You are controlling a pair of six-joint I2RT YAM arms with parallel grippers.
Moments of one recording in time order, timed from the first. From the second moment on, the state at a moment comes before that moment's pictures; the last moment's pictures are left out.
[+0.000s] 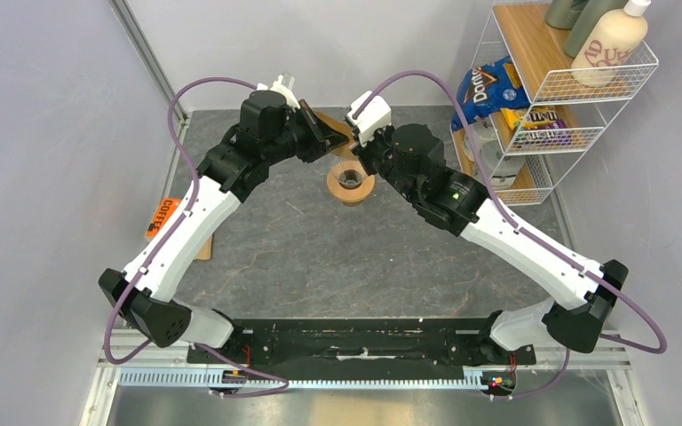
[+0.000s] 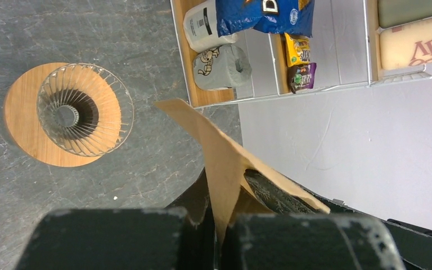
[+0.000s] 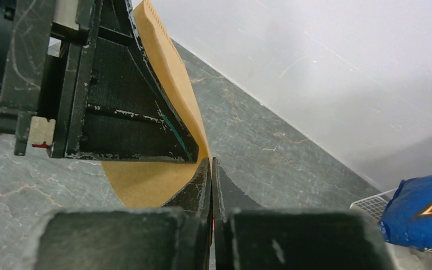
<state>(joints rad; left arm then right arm) -0.57 1.41 1.61 -0.54 0.15 -0.94 0.88 1.39 1.50 -0.22 0.32 -0.25</state>
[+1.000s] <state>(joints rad) -0.62 1.42 1.60 -0.60 0.02 -0.89 0.88 1.41 1.51 -0.17 0.35 -0.15</state>
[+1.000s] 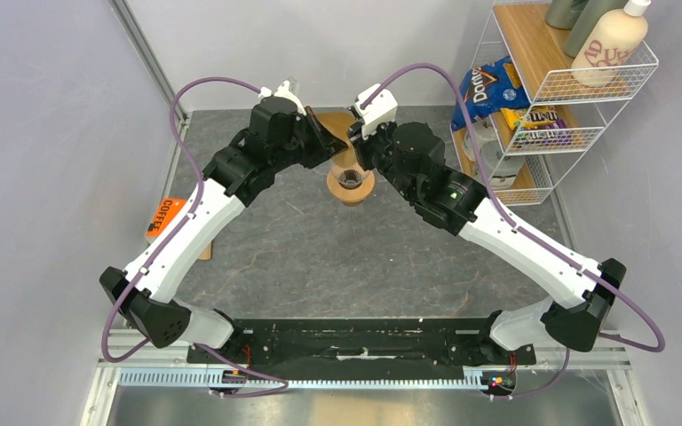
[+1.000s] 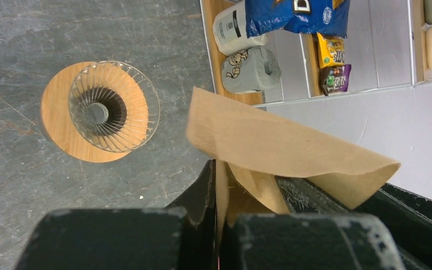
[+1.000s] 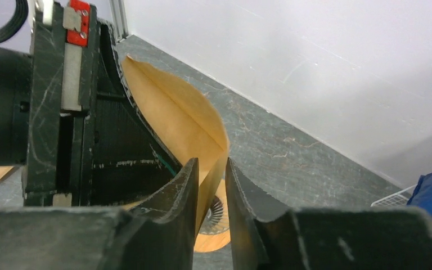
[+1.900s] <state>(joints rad) -0.59 1.41 1.51 -0.40 0.04 -1.01 0.88 1.41 1.41 0.01 0.45 -0.09</state>
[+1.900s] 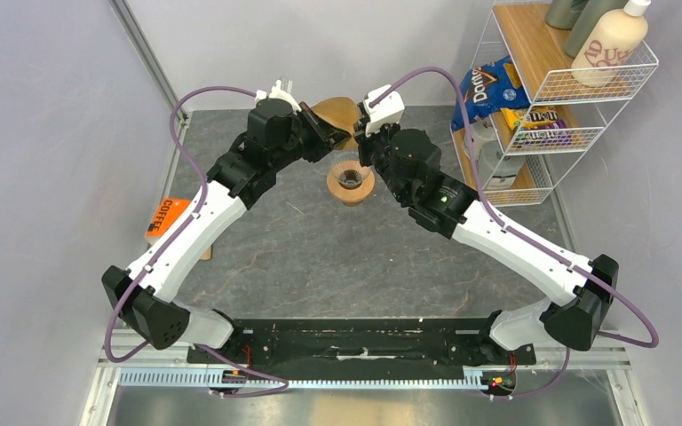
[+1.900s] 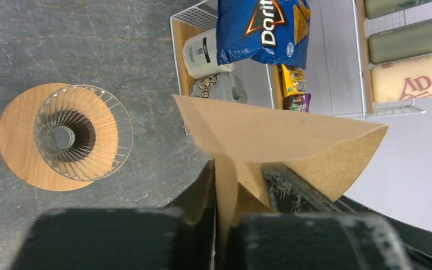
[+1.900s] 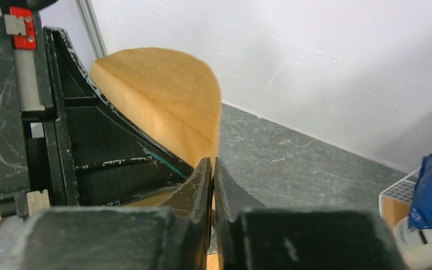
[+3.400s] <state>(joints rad) -0.55 1.33 1.53 -0.51 0.21 -0.34 0.88 1.33 1.37 -0.08 0.37 -0.13</state>
